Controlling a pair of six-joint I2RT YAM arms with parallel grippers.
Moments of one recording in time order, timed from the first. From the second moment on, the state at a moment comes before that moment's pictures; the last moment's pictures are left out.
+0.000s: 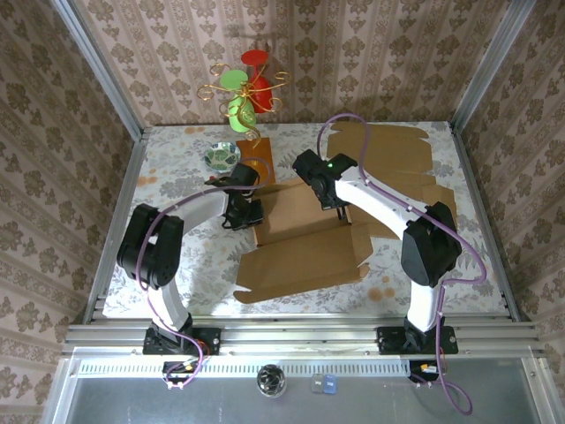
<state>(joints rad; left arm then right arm) -0.51 1.79 1.17 -0.64 0.13 -0.66 0.62 1.87 1.63 -1.16 0.60 0.55</state>
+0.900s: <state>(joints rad) -0.54 1.83 1.22 -0.68 0.11 -0.67 0.62 1.88 1.63 -1.16 0.57 0.56</state>
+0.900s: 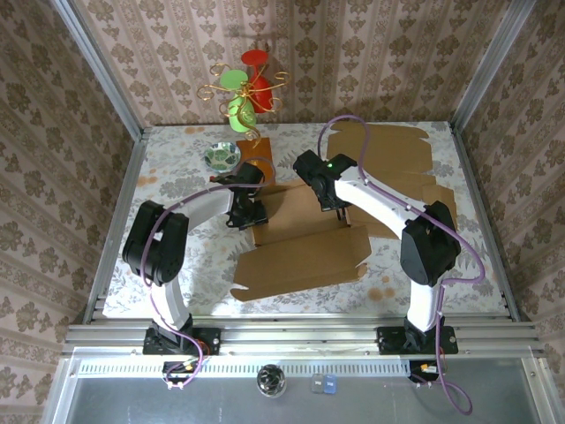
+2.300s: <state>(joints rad) -0.41 1.31 1.31 -0.87 0.04 -0.67 0.40 1.78 1.40 -1.07 0.27 0.85</state>
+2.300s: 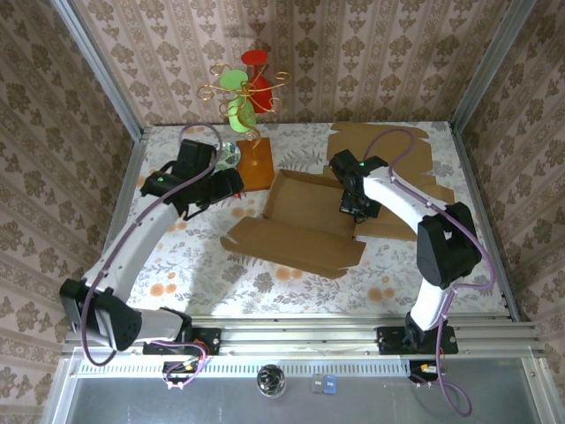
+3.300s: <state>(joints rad) -0.63 1.29 1.25 -0.79 0.17 -1.04 0.31 1.64 1.20 -0.94 0.07 1.27</state>
